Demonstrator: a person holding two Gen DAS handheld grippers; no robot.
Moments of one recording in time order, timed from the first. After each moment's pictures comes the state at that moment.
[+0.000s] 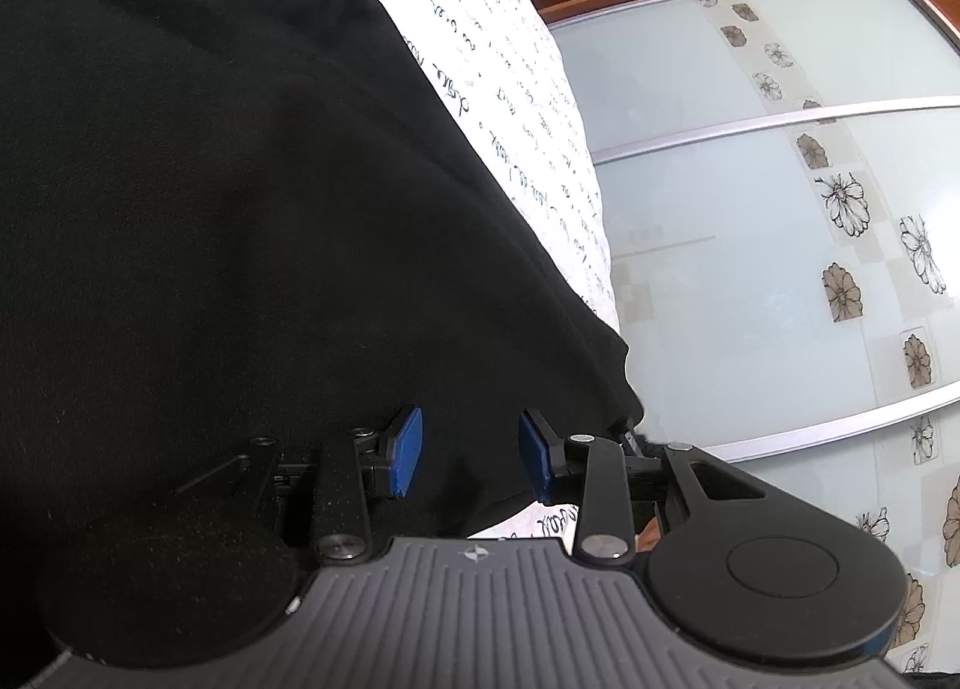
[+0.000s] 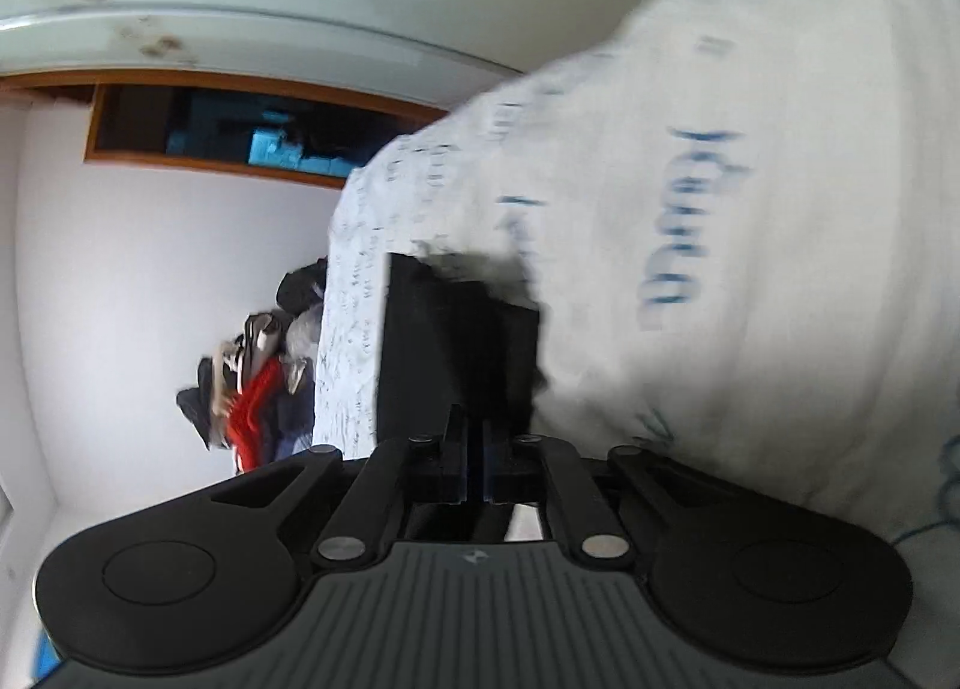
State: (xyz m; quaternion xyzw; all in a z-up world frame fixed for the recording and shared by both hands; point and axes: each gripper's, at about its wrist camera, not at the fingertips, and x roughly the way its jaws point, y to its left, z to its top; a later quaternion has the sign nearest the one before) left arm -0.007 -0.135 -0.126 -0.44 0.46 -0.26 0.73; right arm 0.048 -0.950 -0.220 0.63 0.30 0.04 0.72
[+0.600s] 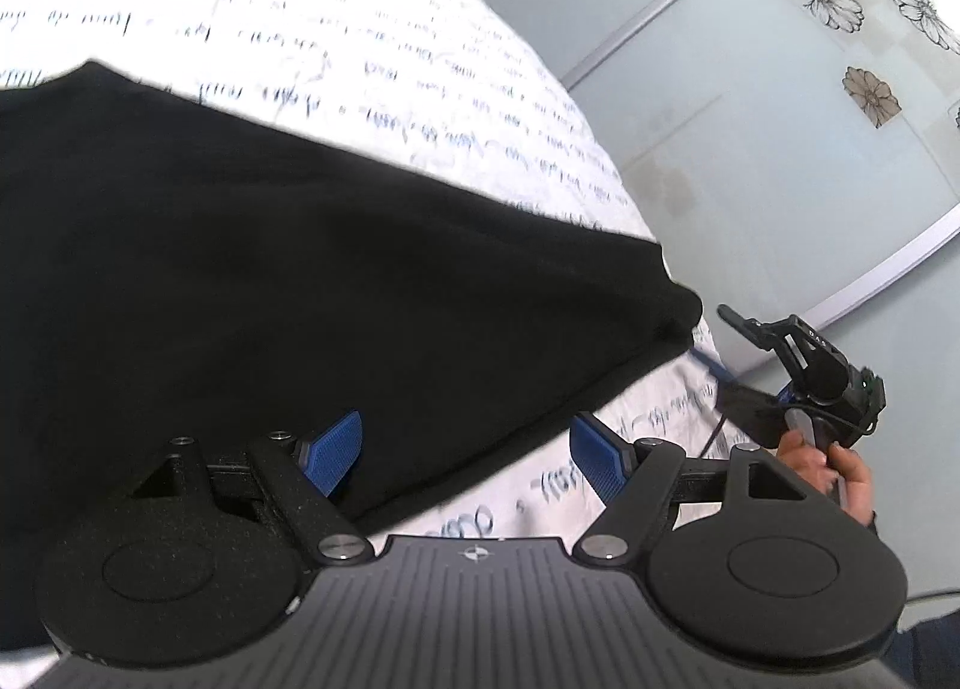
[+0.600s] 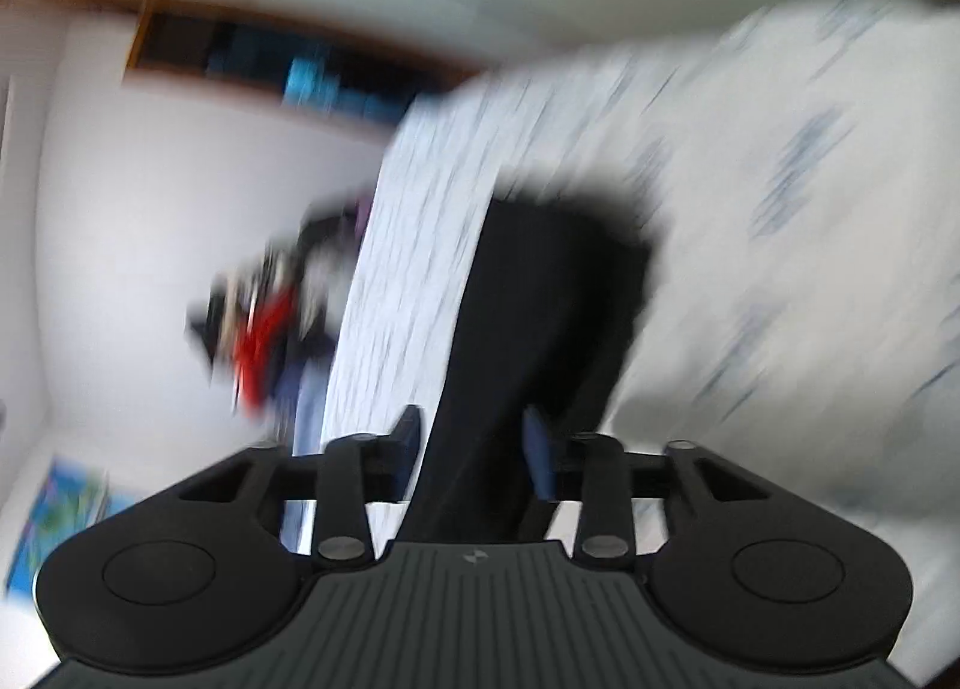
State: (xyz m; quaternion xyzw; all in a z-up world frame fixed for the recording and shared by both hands) left arm -0.006 -0.225 -0.055 -0.22 0.45 -0.26 0.82; right arm 0.032 -0.914 -0.177 0.57 0.35 0.11 0.73
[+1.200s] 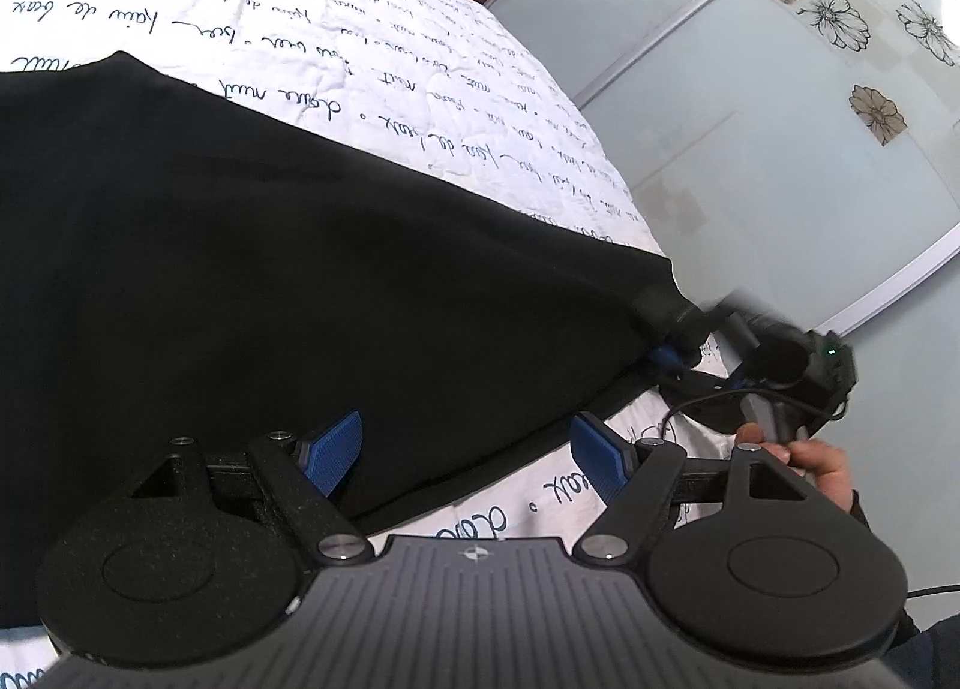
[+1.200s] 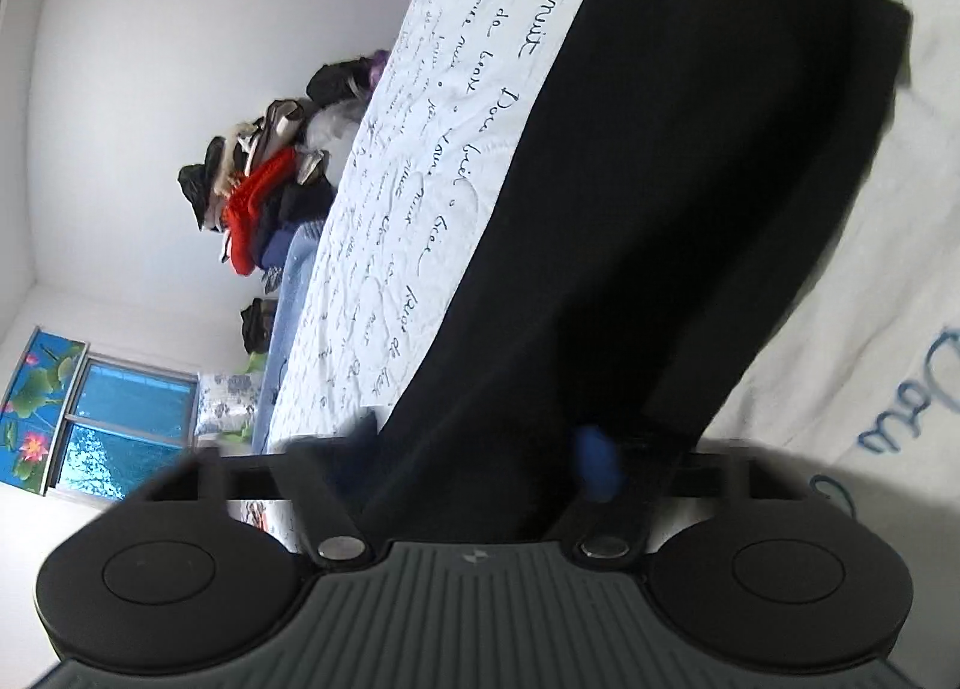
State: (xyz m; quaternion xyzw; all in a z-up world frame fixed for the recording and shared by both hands) left arm -0.018 -0.217 -0.058 -0.23 0.45 -0.25 0.83; right arm 0.082 -0.837 -0.194 0.52 0.42 0.17 0.73
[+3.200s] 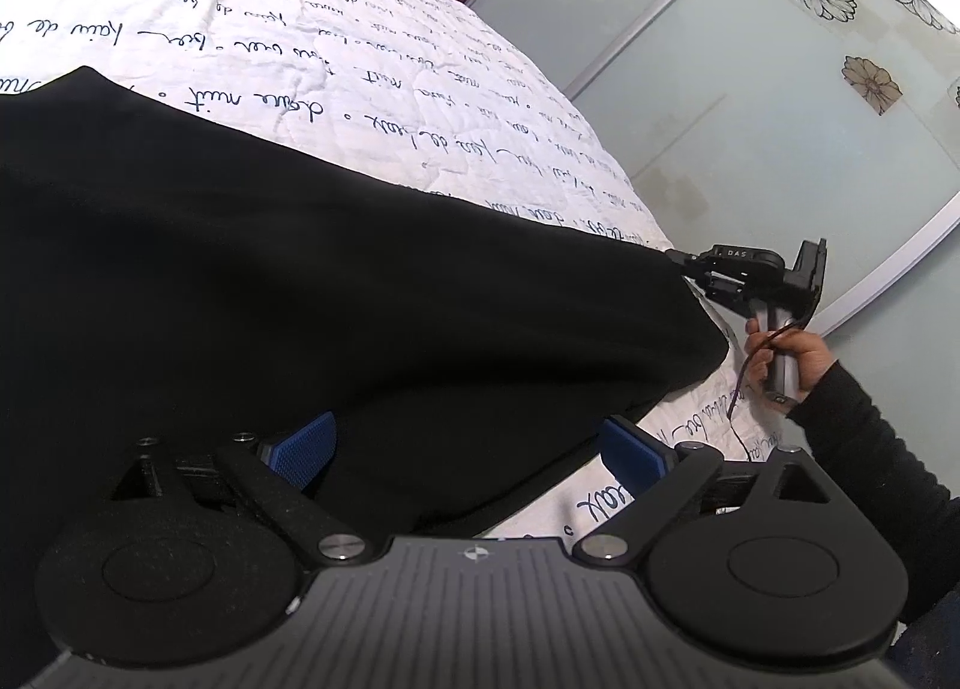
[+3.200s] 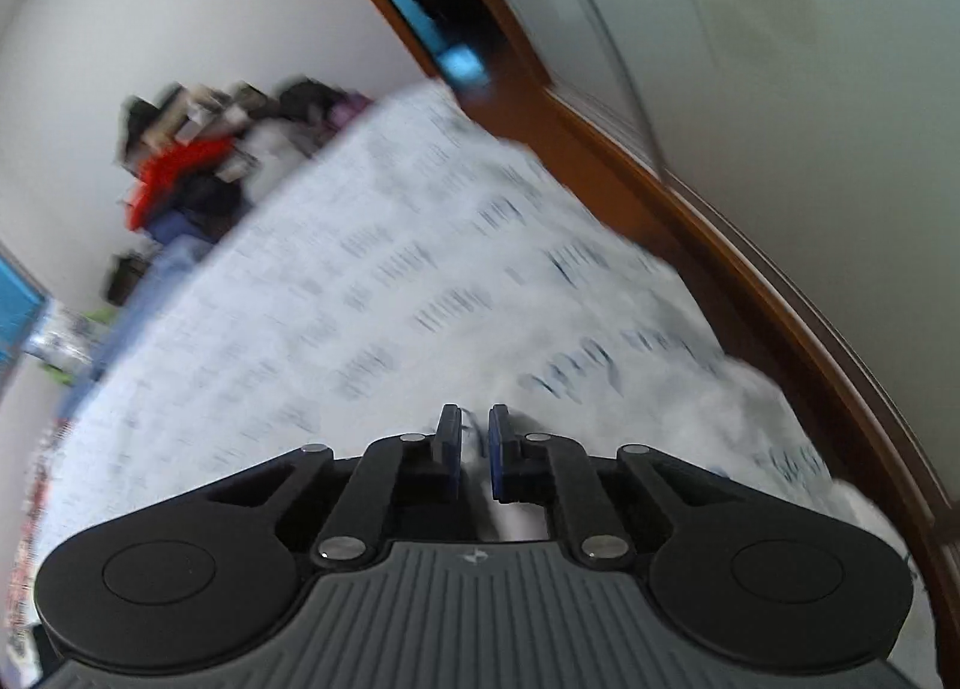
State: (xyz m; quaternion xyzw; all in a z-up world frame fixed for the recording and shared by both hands) left arm -0.010 -0.222 -0.071 -0.20 0.43 -0.27 0.84; right arm 0.192 -0.958 -0.173 0.29 0.39 0.10 0.87
